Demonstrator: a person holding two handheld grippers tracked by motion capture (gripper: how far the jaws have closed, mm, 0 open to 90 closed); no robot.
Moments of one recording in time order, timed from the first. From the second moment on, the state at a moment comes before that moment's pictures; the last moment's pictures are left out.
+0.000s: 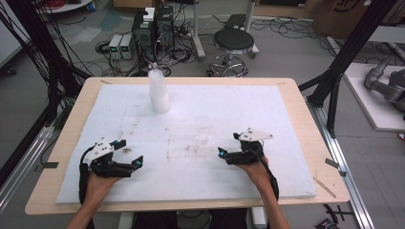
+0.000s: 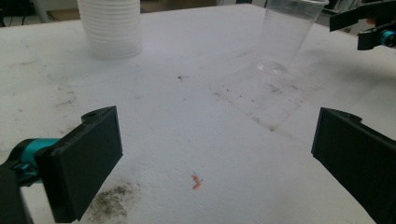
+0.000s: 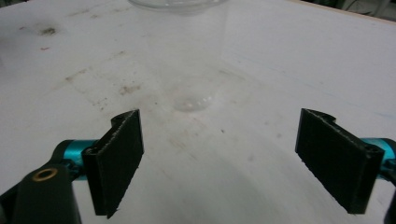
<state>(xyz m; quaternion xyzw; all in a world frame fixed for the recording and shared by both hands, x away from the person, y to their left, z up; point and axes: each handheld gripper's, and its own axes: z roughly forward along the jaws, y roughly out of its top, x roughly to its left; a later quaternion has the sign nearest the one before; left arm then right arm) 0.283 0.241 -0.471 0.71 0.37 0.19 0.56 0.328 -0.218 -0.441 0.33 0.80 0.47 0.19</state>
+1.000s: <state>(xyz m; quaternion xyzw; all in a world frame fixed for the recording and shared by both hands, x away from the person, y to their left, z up) 0.280 0.238 -0.471 0.72 0.36 0.20 0.56 0.296 -0.263 -0.454 0.37 0.75 0.50 0.24</state>
